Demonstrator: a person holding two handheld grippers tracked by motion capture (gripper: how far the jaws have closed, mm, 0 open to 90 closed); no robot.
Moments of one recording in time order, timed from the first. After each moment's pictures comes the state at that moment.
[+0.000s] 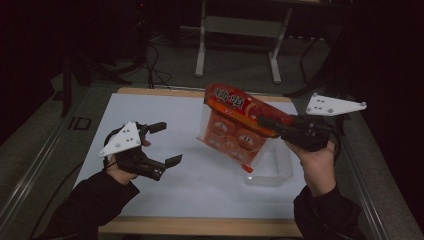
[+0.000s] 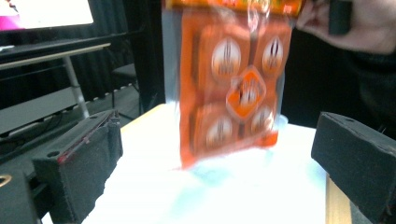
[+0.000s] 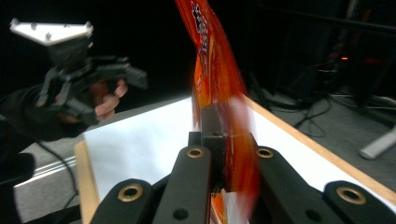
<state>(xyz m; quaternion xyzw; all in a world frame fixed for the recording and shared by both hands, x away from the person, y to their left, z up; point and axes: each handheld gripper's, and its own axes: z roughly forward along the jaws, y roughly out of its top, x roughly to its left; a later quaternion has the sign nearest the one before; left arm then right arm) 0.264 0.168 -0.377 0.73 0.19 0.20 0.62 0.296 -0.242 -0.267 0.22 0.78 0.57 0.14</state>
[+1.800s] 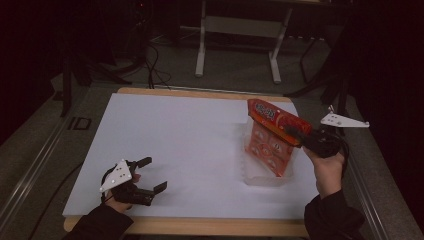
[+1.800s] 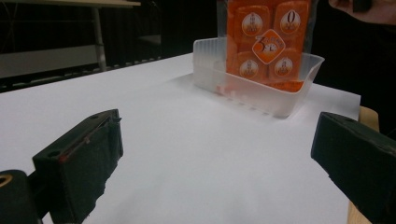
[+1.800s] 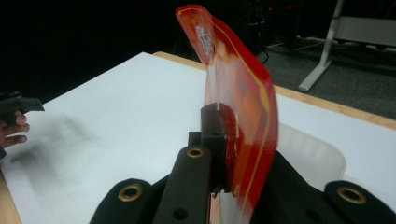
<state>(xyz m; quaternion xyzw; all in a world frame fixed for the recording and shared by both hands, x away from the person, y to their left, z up) 0.245 0.201 -0.506 0.72 0.28 0.19 0.61 0.337 -0.322 -0.361 0.37 0.75 0.53 0.17</state>
